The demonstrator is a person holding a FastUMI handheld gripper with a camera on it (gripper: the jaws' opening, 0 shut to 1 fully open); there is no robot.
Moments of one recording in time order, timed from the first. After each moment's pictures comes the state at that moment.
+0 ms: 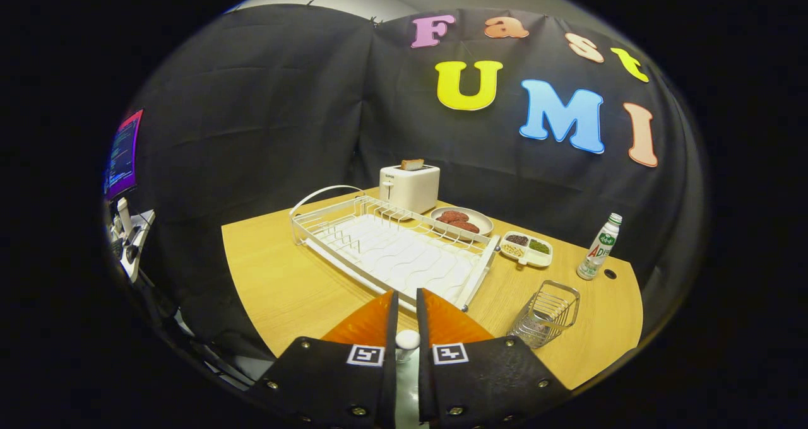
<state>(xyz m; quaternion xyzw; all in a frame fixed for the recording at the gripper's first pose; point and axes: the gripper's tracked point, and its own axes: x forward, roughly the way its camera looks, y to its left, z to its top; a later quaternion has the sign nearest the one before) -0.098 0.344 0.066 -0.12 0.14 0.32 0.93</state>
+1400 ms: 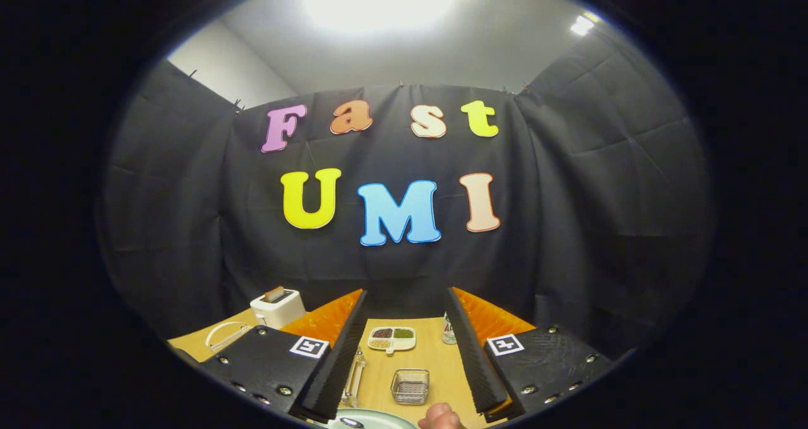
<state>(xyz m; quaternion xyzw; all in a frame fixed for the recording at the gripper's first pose) -0.078 0.185 0.309 0.04 -0.04 0.01 1.00</state>
